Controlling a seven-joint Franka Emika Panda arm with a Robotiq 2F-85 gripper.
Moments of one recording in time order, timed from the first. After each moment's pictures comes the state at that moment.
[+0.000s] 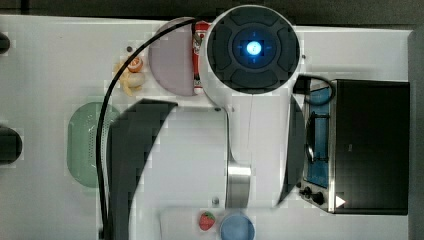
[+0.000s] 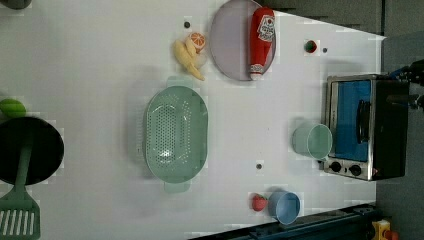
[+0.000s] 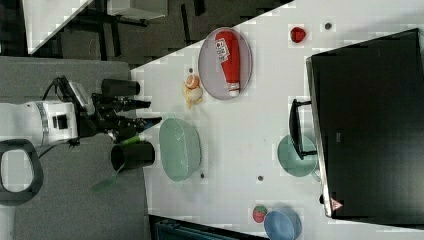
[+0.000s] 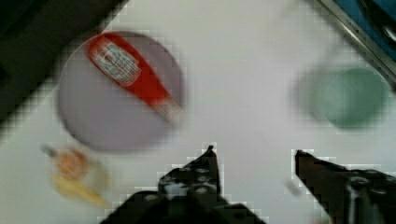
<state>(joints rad) -0.01 -0.03 -0.01 -1.79 -0.01 0.18 0.05</state>
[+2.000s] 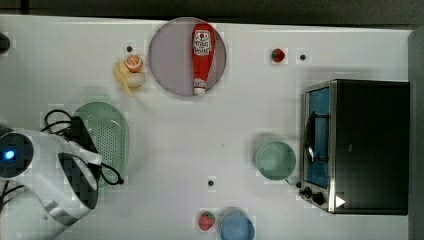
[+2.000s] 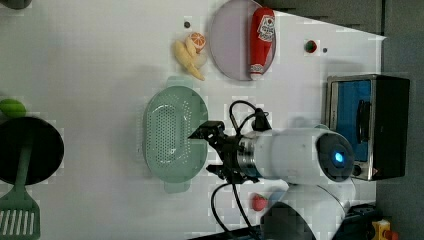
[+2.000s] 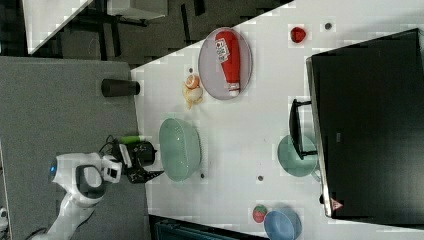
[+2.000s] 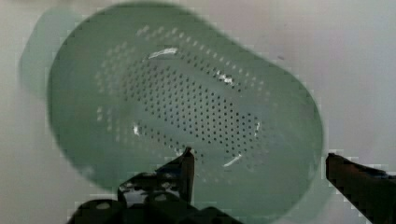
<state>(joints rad) 0.05 0.22 0.60 -2.18 -0.02 0.75 0.97</state>
